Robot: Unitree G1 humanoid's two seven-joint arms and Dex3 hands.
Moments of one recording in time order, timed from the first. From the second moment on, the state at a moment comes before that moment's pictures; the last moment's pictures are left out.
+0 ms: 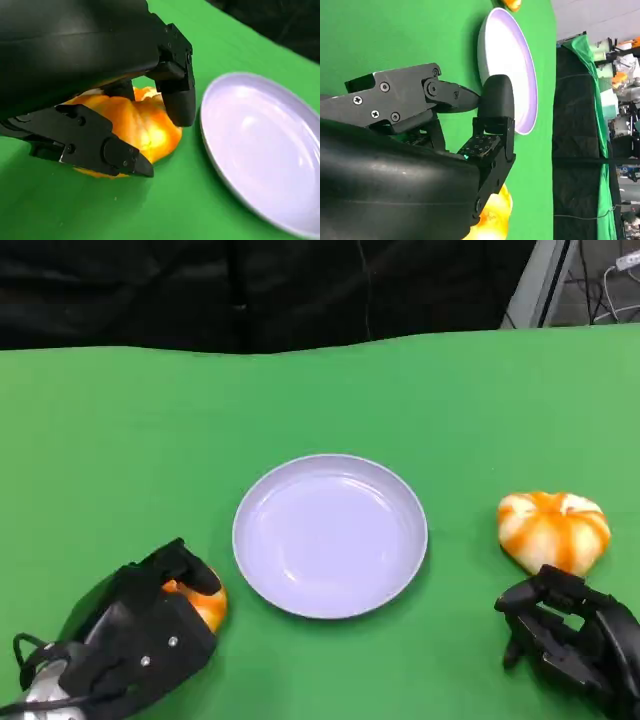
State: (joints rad) left arm -0.02 0.24 -0.14 0.17 0.40 0.02 -0.05; right arm -0.18 -0.04 -0.18 0.89 0.22 -0.61 0.58
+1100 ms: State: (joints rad) left arm 0.09 0.24 -0.11 -0.20 0.47 -0.07 0.04; right arm -0.18 -0.04 -0.18 0.89 0.22 -0.61 0.57
